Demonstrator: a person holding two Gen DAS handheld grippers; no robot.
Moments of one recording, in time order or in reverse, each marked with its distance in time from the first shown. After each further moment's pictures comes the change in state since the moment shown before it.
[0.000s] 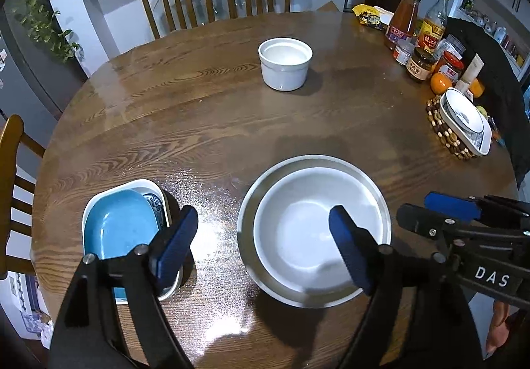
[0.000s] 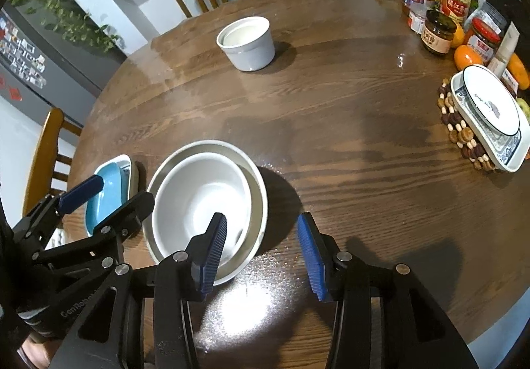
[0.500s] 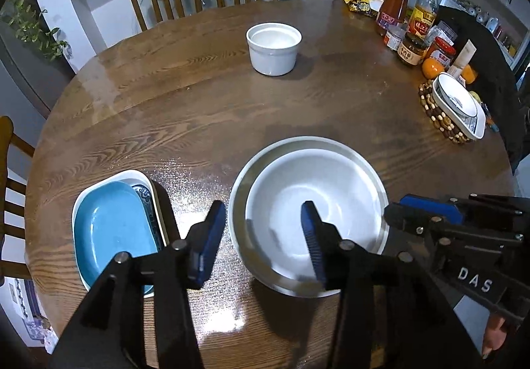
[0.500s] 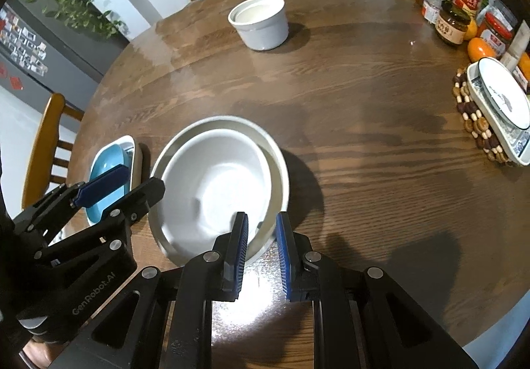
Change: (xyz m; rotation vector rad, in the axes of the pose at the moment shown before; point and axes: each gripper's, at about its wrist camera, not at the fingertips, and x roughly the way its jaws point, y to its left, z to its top) left arm 0.007 -0.003 -0.008 0.030 0.038 -0.038; right arm 0.012 0.013 -0.008 -0.018 0.052 0.001
